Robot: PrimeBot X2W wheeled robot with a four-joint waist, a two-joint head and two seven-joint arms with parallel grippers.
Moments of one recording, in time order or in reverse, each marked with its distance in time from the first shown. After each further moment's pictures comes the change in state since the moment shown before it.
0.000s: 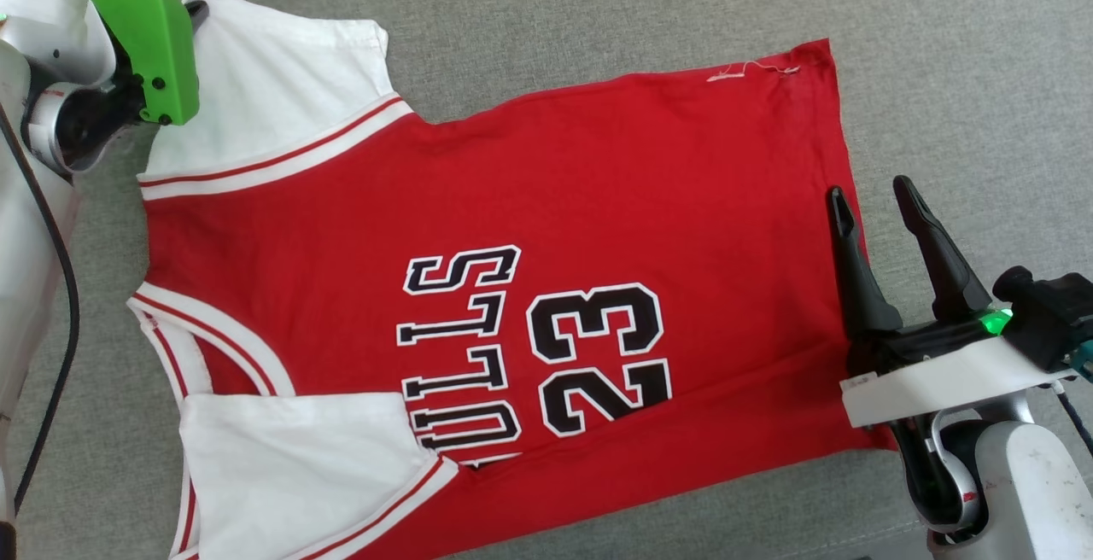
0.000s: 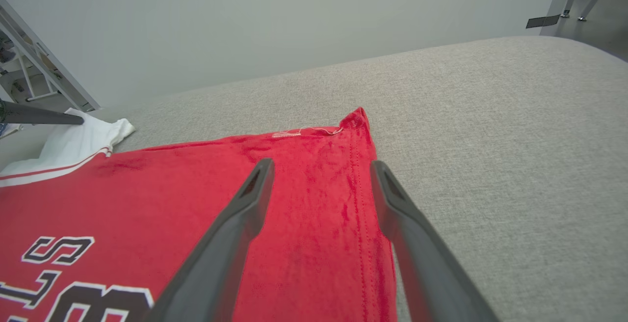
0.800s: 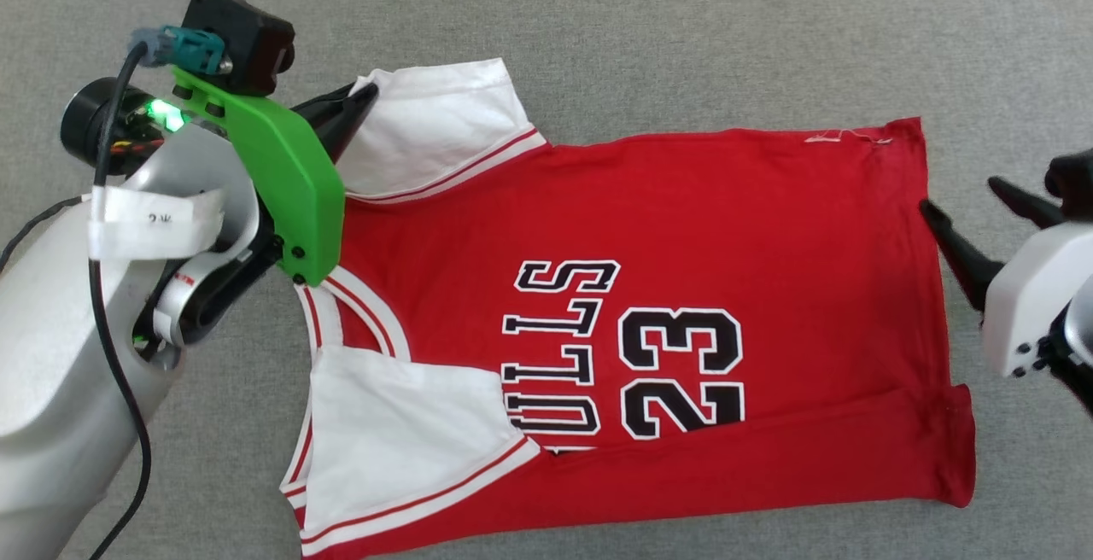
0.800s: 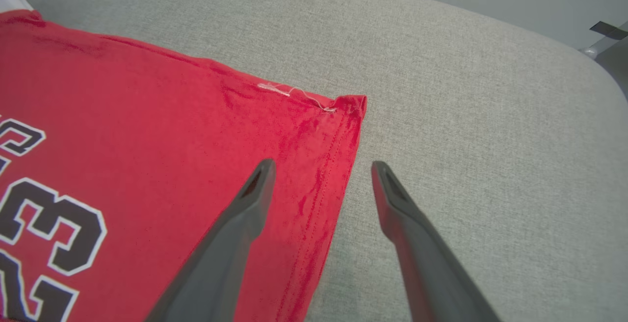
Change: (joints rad) left arm 0.332 0.091 -0.027 -0.700 0.003 0.128 -0.053; right arm -0.132 -0.345 -0.008 -0.024 0.038 0.000 0.675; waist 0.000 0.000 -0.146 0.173
